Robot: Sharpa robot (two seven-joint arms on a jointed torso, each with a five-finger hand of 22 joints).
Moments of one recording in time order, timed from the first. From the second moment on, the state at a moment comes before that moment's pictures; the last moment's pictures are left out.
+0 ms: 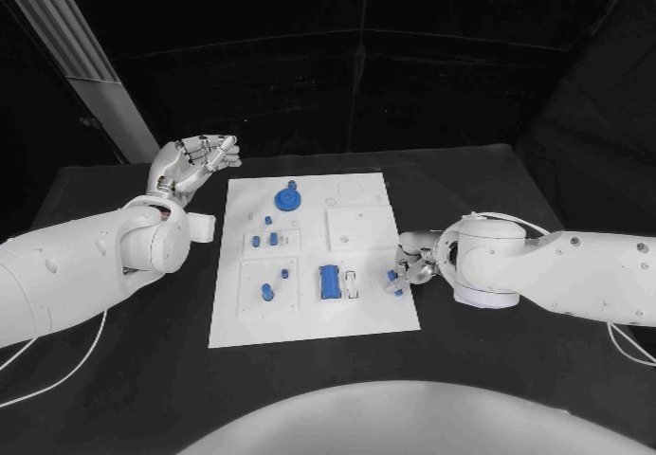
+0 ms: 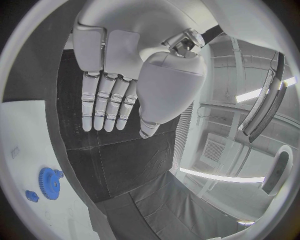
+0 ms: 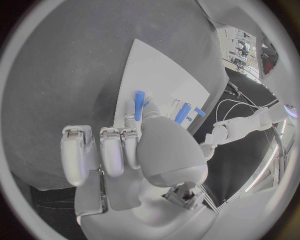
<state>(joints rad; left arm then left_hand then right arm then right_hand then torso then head) 1.23 -0.68 -0.24 1.18 0.01 -0.34 0.68 1.36 0.07 -0.13 0.29 0.41 0.73 0.19 0.28 0.07 0.68 0.20 0.50 0.07 0.46 0.19 0.78 0.21 0.15 0.56 0.29 0.22 0.76 1.14 -0.99 -0.15 1.82 -1.29 -0.01 -0.69 1.36 0.09 -0.15 0.18 0.19 0.94 0.11 0.37 0.68 1.47 0.06 1.57 1.31 1.47 0.00 1.57 1.31 0.01 1.47 0.11 1.57 1.31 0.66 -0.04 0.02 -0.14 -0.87</state>
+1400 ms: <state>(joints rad) 1.23 -0.68 -0.24 1.17 0.01 -0.33 0.68 1.36 0.07 -0.14 0.29 0.41 0.73 0.19 0.28 0.07 0.68 0.20 0.50 0.07 0.46 0.19 0.78 0.21 0.15 0.56 0.29 0.22 0.76 1.13 -1.05 -0.16 1.91 -1.25 -0.22 -0.58 1.42 0.07 0.06 0.06 0.22 1.02 0.13 0.15 0.21 1.46 0.07 1.57 1.31 1.47 0.01 1.57 1.31 0.01 1.47 0.11 1.57 1.31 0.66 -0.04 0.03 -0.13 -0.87</state>
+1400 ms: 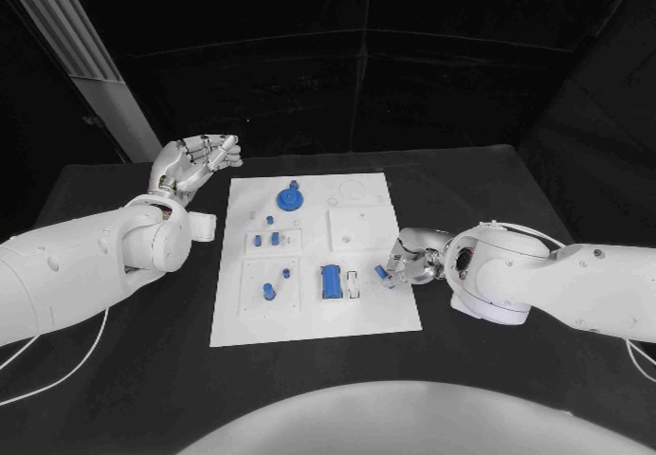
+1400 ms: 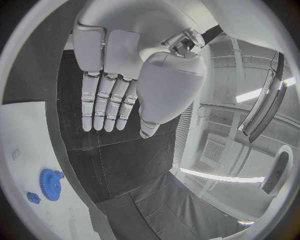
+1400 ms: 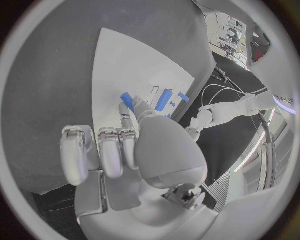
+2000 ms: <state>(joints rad) 1.23 -0.68 -0.24 1.17 0.01 -0.33 0.68 1.36 0.07 -0.14 0.29 0.41 0.73 0.19 0.28 0.07 0.68 0.20 0.50 0.07 0.46 0.19 0.78 0.21 0.15 0.56 0.29 0.22 0.76 1.13 -1.05 -0.16 1.91 -1.04 -0.31 -0.43 1.41 0.06 0.08 0.06 0.23 1.04 0.13 0.14 0.20 1.46 0.07 1.56 1.31 1.47 0.01 1.57 1.31 0.01 1.47 0.11 1.57 1.31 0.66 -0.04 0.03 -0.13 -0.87</state>
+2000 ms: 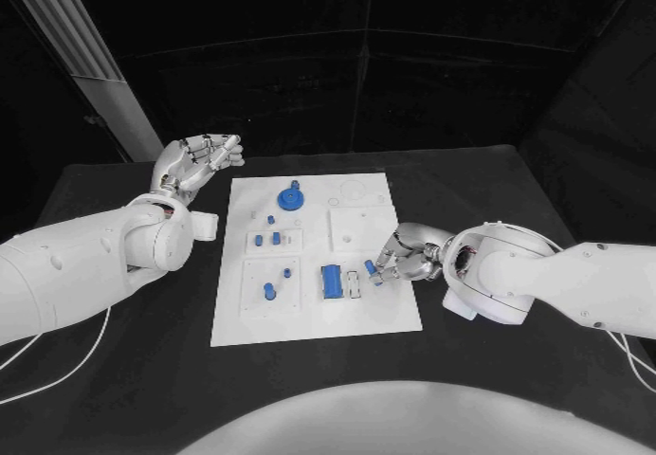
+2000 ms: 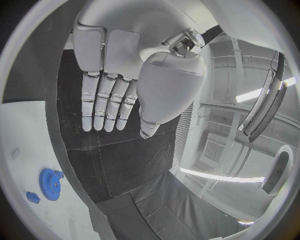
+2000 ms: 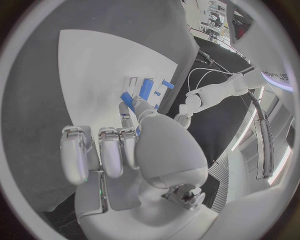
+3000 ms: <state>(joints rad) 1.23 -0.68 -0.24 1.17 0.01 -0.33 0.68 1.36 0.07 -0.14 0.29 0.41 0.73 0.19 0.28 0.07 0.68 0.20 0.51 0.07 0.46 0.19 0.78 0.21 0.15 0.56 0.29 0.22 0.76 1.13 -0.97 -0.16 1.82 -0.82 -0.18 -0.45 1.33 0.05 0.06 0.12 0.21 1.05 0.14 0.11 0.17 1.46 0.07 1.56 1.31 1.47 0.01 1.57 1.31 0.01 1.47 0.11 1.57 1.31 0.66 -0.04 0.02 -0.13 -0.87</state>
